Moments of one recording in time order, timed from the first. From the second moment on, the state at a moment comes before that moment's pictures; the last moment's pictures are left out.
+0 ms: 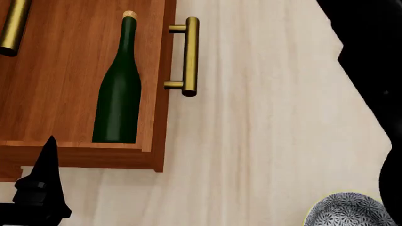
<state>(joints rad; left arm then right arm) -0.35 -0.73 0.36 0.86 -1.00 -0.47 -0.89 2.09 0.15 -1.66 1.01 1.79 0.64 -0.16</state>
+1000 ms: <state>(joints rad) -0.51 -0.80 0.34 0.93 -1.23 -0.57 -1.03 1.94 0.96 -1.54 -0.50 1.65 0.27 0.86</state>
